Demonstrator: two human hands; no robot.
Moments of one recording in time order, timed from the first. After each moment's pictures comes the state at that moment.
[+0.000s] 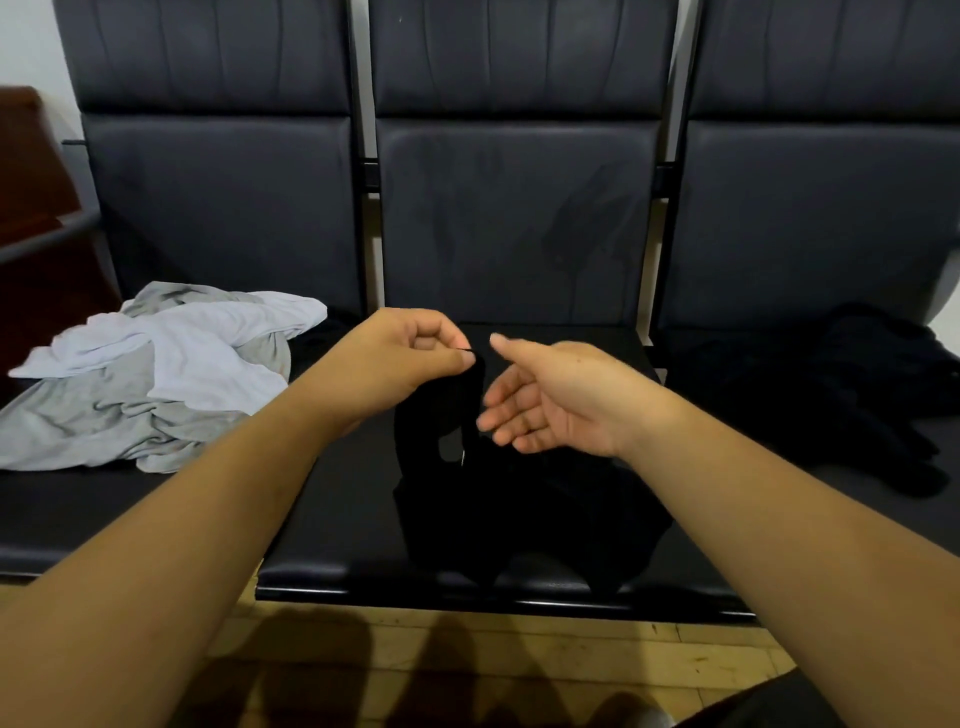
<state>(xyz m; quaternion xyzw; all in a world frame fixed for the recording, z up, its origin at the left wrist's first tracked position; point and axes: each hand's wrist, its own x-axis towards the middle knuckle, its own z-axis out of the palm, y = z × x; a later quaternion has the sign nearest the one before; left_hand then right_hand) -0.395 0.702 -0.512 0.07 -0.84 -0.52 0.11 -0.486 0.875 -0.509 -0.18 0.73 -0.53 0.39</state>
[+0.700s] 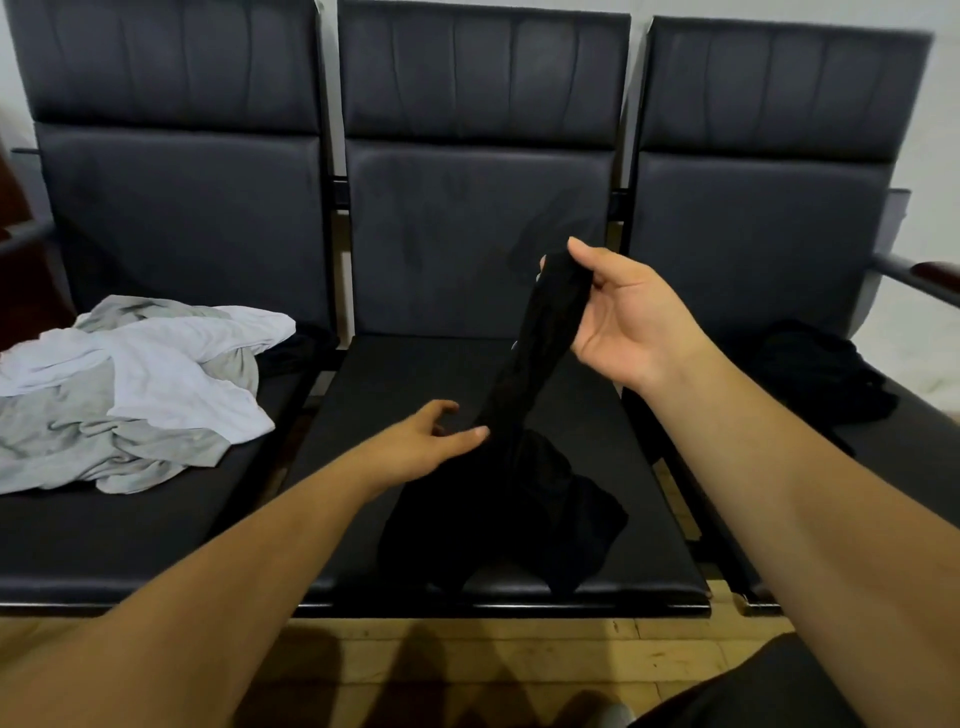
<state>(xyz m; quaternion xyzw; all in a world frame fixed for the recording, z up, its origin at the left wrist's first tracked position) -0.433 0.712 -0.597 0.17 -0.85 -0.49 -0.07 -0.533 0.916 -0.459 -0.17 0.43 -0.83 0.33</state>
